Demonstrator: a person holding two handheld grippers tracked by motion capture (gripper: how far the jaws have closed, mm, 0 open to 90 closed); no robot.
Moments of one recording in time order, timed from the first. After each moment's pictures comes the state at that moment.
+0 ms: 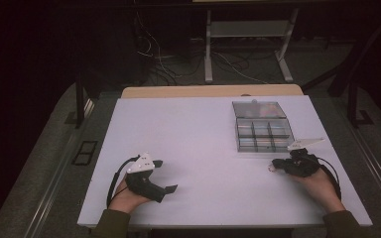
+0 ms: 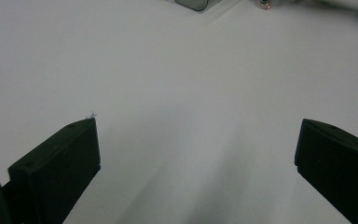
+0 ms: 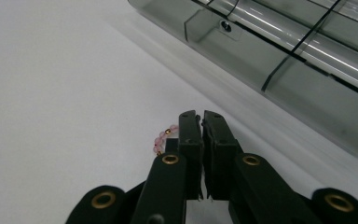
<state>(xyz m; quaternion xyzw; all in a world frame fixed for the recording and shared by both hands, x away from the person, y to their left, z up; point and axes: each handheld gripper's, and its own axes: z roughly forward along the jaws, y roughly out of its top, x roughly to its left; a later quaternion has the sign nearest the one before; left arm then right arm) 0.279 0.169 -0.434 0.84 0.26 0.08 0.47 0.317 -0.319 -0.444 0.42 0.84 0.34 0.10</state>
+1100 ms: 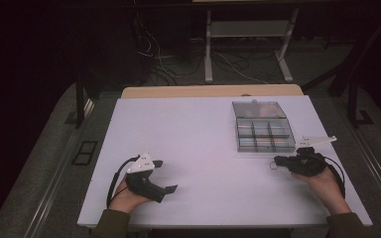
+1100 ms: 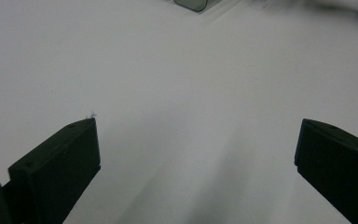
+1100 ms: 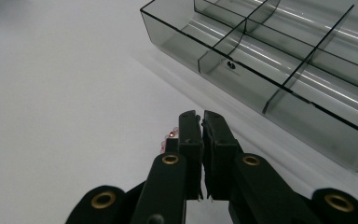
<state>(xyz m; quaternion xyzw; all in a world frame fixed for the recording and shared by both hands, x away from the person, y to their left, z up) 0.279 0.170 -0.434 0.84 0.26 0.08 0.47 0.308 -0.324 -0.424 0.41 0.82 0.39 0.10</state>
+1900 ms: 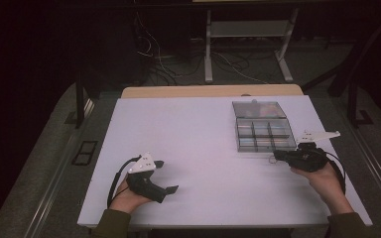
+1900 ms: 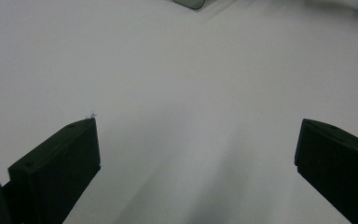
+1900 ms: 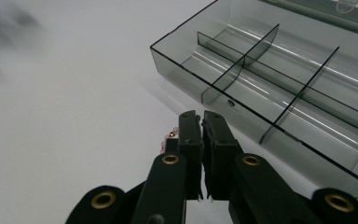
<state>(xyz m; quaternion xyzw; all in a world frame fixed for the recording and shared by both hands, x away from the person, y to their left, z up) 0.279 0.167 -0.434 0.84 0.26 0.08 0.47 0.311 -0.320 -0.405 0.40 0.81 0.41 0.11</state>
